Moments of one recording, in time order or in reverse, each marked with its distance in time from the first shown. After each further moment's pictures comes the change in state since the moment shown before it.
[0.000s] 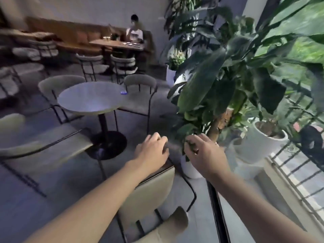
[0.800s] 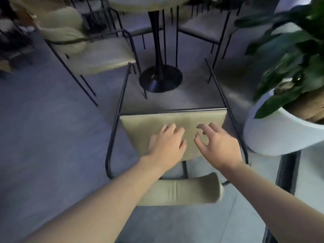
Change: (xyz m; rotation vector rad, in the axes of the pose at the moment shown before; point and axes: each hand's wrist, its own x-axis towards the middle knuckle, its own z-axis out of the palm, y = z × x) left_hand -0.042 -0.035 0.430 0.206 -0.028 -0.479; right_hand -0.097 0.223 0.442 0.298 -0.304 -0.450
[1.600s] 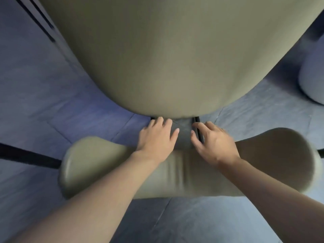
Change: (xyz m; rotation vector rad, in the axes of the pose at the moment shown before) left_hand 0.010 -0.115 0.474 0.083 -0.041 -0.150; right_hand -0.129 0.155 0.420 -0.045 -0.265 0.084
